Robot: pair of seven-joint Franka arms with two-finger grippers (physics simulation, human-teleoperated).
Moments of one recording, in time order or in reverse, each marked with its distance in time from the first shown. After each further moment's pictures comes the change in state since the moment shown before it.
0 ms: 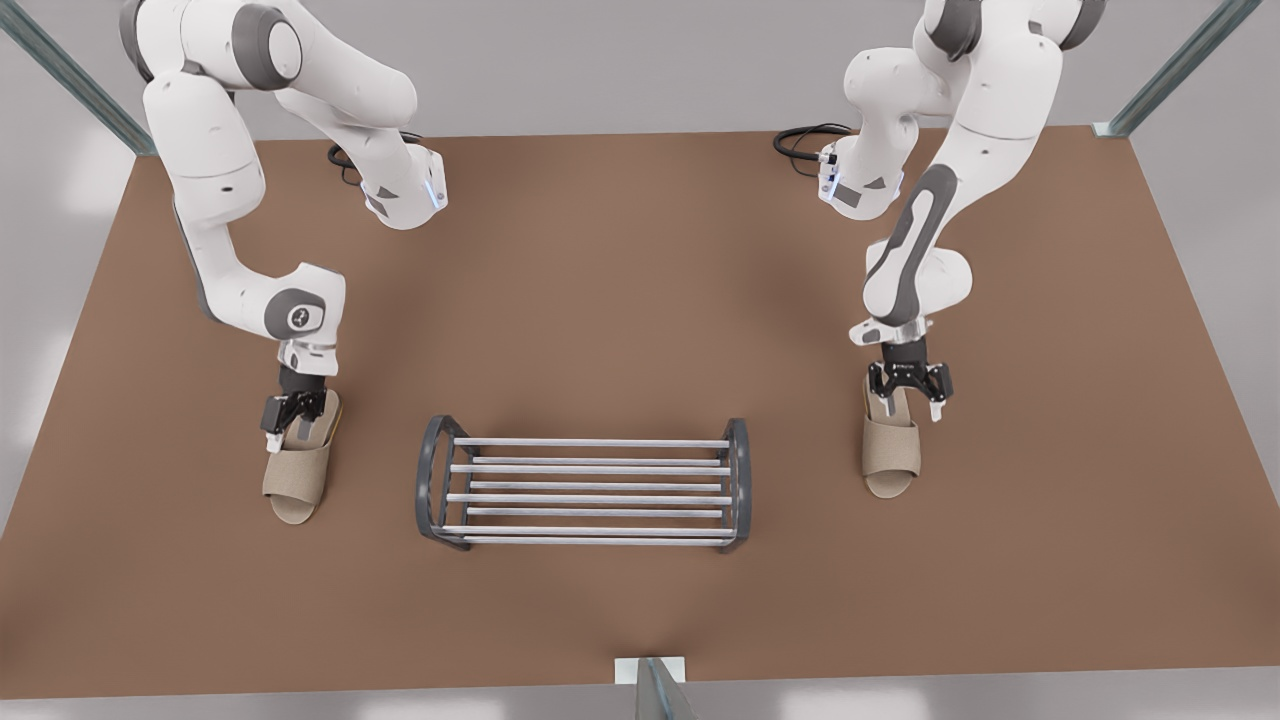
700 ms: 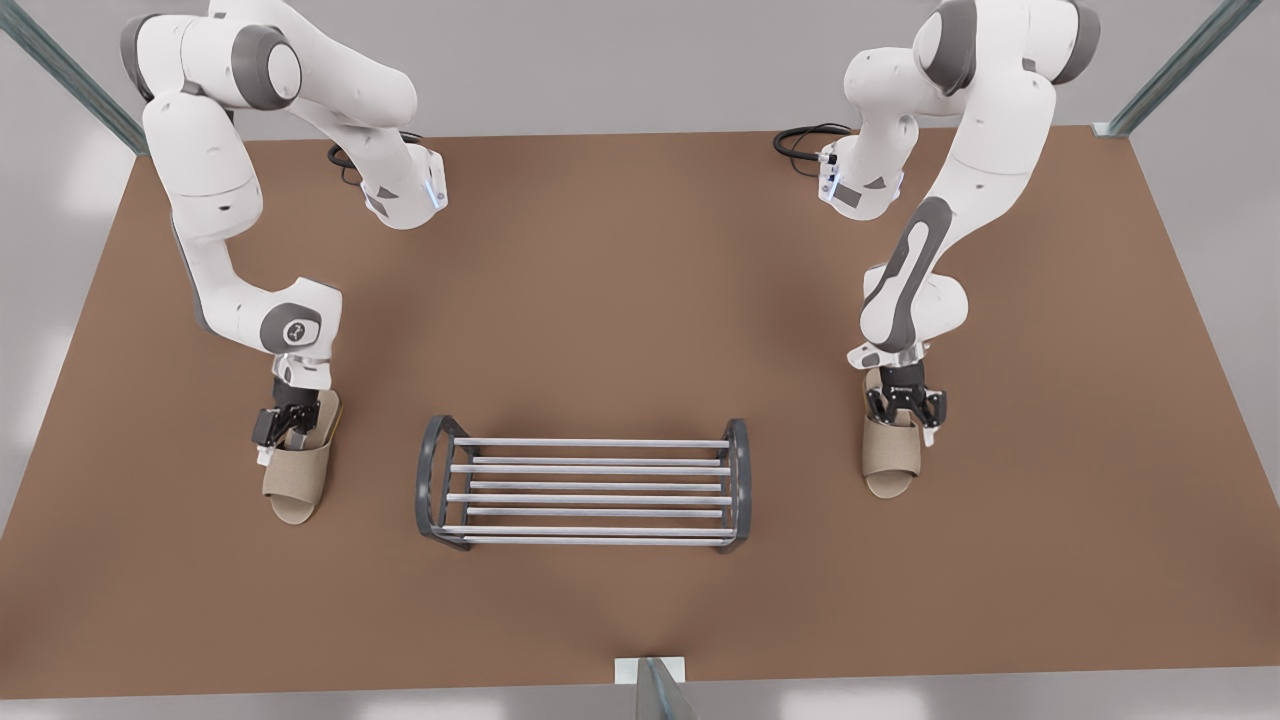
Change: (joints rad) left arm 0.001 0.130 0.004 0.126 0.005 -0.006 -0.054; right arm 0.004 0.071 -0.024 0.073 0.000 -0.020 0.011
